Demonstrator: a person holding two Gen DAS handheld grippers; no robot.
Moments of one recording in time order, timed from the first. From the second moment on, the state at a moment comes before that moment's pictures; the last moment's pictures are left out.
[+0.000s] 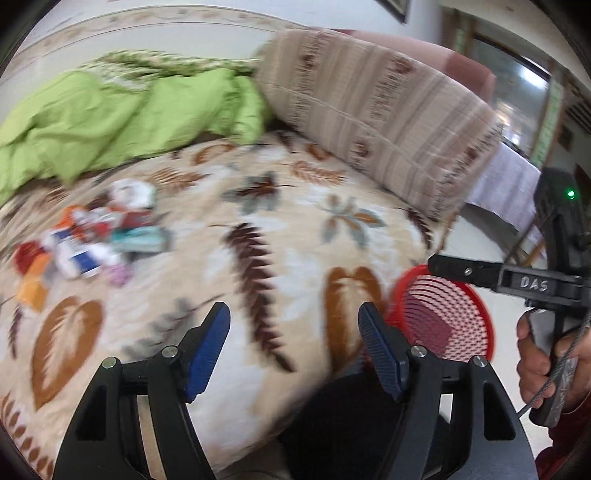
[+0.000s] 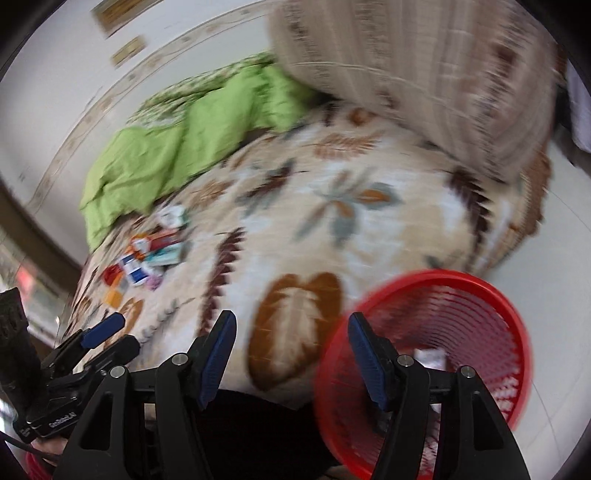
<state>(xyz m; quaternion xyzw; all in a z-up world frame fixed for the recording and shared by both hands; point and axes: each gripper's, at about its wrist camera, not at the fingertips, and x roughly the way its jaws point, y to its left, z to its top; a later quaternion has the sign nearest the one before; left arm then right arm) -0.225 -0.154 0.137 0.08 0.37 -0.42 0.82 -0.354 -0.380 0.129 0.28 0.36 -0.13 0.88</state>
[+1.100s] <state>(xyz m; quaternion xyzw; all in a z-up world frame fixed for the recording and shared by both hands) -0.099 0.045 0.089 -0.02 0.38 -0.13 0.92 -0.067 -0.179 0.071 0.09 0.45 0.03 0.89</state>
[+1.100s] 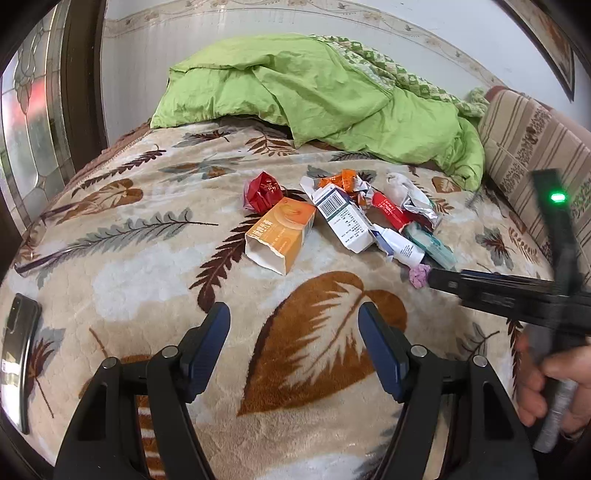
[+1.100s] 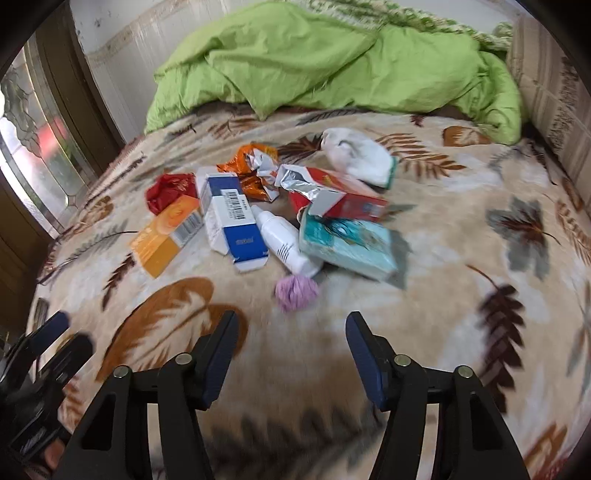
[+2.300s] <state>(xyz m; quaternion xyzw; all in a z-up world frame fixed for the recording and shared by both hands) 0.029 0.014 0.043 0.01 0.43 -0.09 0.90 -0.063 -0.193 0.075 0.13 0.42 0.02 0.90</state>
